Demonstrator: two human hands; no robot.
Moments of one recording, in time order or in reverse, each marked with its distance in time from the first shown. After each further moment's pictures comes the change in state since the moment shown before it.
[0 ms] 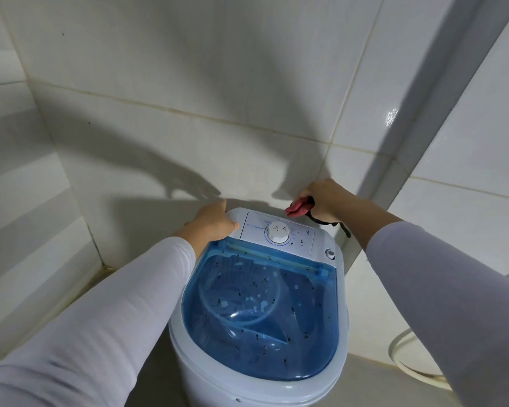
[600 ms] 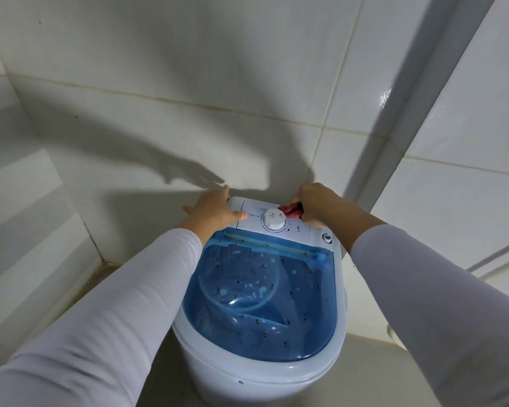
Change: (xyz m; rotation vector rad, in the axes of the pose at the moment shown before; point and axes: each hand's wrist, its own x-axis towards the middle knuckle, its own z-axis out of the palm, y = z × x) left_hand 0.003 0.006 0.007 0.034 0.066 0.060; right_hand -0.010 -0.006 0.029 -0.066 -0.040 0.040
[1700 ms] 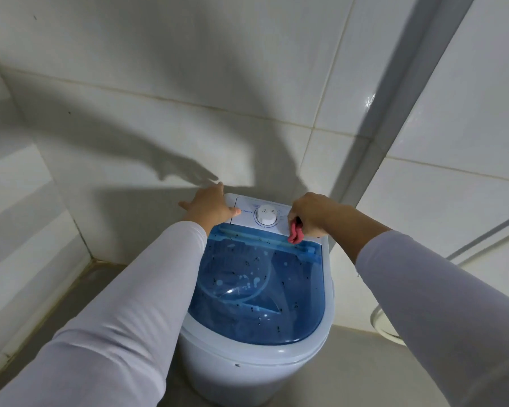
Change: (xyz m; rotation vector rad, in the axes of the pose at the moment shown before) left_hand -0.001 0.004 0.000 0.044 -0.015 0.001; right_hand -0.033 -0.006 -0.003 -0.237 -0.164 -0.058
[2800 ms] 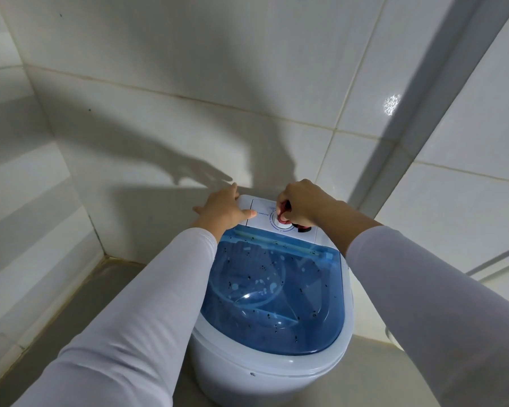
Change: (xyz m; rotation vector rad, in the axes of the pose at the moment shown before) left_hand -0.010 -0.004 0.000 -0.140 0.022 -0.011; right_hand 0.036 -0.030 -0.009 0.171 0.238 -0.012
